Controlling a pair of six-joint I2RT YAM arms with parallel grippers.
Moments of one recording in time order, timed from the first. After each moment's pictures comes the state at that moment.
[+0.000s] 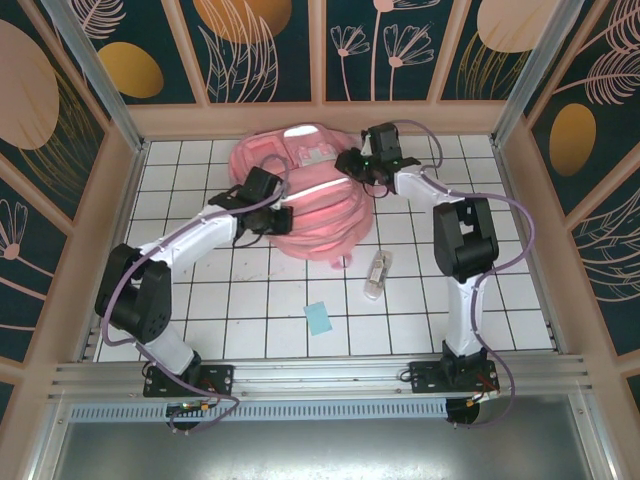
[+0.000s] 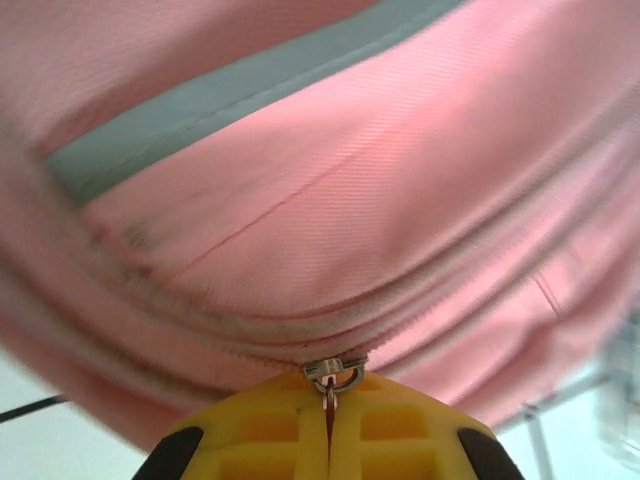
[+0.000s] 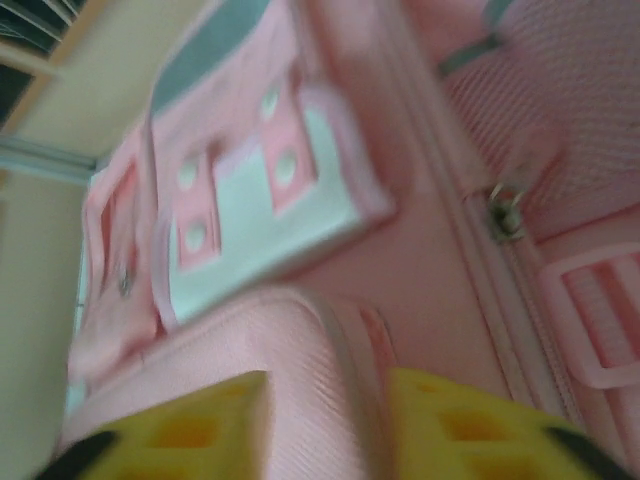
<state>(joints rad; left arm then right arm) -0.53 1.66 1.20 -0.50 0.20 -0.42 0.35 2.10 1.64 -0.18 -0.36 0.68</state>
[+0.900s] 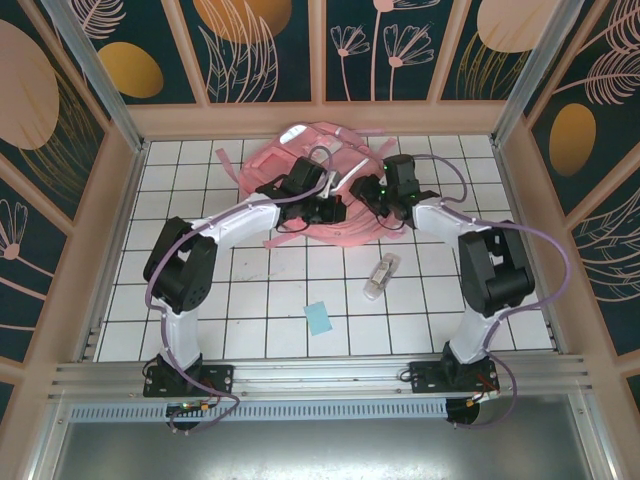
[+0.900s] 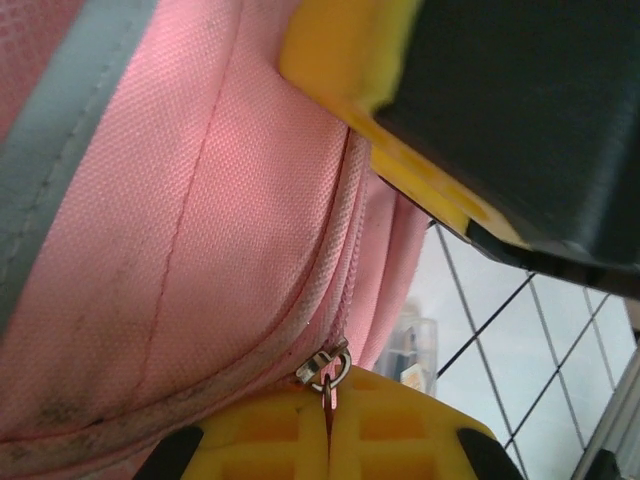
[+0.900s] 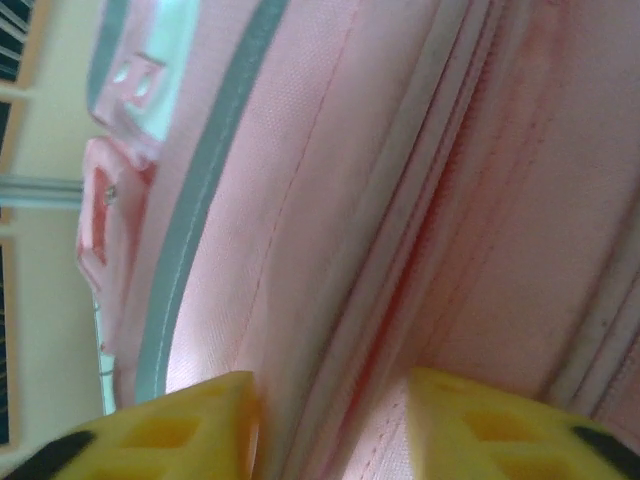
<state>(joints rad) -0.65 1.95 1.46 -0.33 0.41 -0.55 0.37 1.78 1.14 -0.04 -0.30 0.92</state>
